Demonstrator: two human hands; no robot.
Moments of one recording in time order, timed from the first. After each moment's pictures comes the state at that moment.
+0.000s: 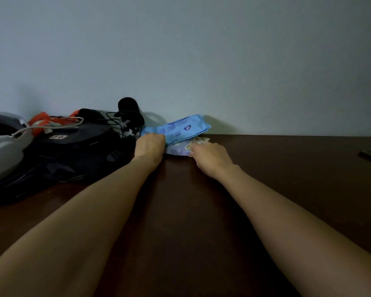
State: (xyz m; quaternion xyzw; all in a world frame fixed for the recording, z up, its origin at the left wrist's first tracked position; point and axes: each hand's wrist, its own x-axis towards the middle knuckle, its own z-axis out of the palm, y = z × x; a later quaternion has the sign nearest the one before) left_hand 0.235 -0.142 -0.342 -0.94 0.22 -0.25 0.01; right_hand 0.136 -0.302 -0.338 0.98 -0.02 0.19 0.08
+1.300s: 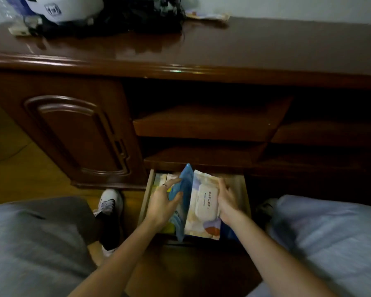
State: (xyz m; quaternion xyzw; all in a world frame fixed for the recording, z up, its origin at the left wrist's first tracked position) left_hand -0.255 0.081 -0.640 -0.86 0.10 0.10 -0.49; right_hand -0.279 -0.112 -0.655 0.61 -0.45 -0.01 -0.65
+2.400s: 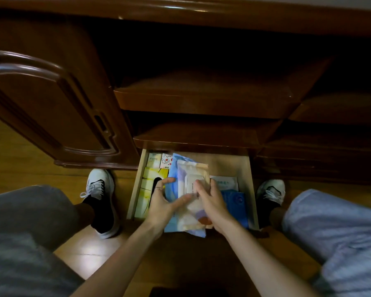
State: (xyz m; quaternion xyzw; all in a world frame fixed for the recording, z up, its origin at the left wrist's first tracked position) left_hand -0.265 0.067 -0.701 -0.65 -0.06 0.27 -0.70; right_hand -0.295 -0.091 -0.717 0.66 -0.30 -0.11 -0.68
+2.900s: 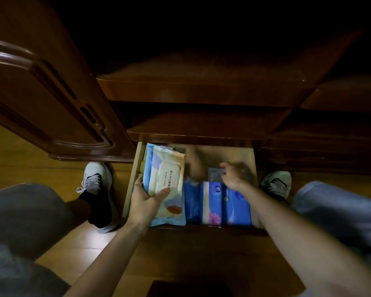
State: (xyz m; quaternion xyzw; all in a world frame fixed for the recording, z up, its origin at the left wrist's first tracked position) left_hand -0.247 0.087 -0.722 -0.67 -0.17 0.22 -0.69; right_hand -0.226 -0.207 -0.790 0.89 -0.27 -0.23 -0.29
